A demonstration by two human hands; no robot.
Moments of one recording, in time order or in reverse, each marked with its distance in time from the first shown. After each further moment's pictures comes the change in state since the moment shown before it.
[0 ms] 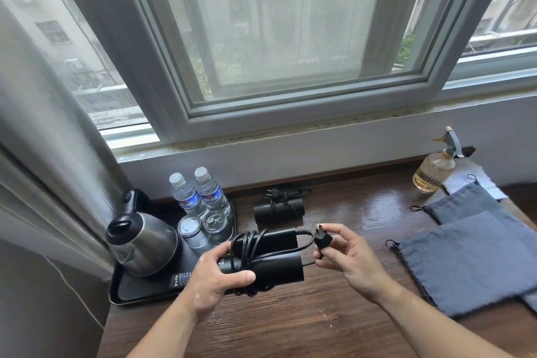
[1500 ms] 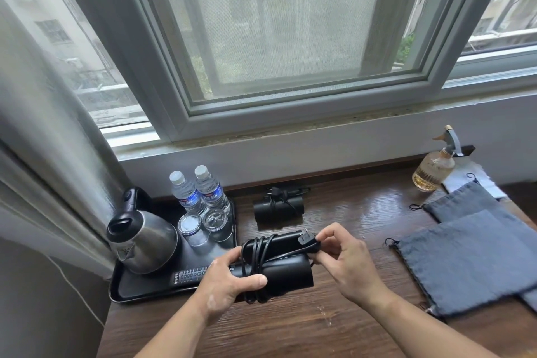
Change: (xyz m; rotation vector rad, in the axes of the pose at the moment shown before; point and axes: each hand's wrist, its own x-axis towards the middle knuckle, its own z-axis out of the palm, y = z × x) left_hand 0.008 -0.028 0.013 0.103 -0.019 -0.058; right_hand -0.020 -0.022 0.025 -0.560 0.127 -0.227
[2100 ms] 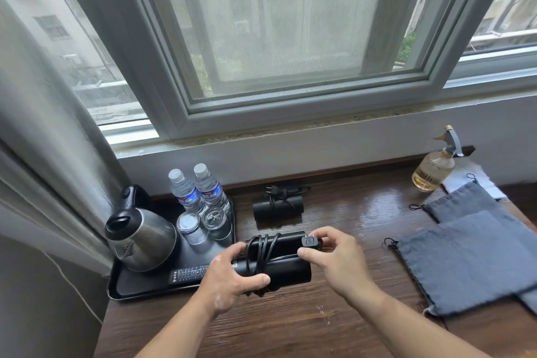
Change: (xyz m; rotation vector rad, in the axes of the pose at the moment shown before) left_hand 0.006 -0.004 0.000 0.273 0.096 -0.020; right_hand 0.007 -0.001 0.013 -0.044 0.068 0.207
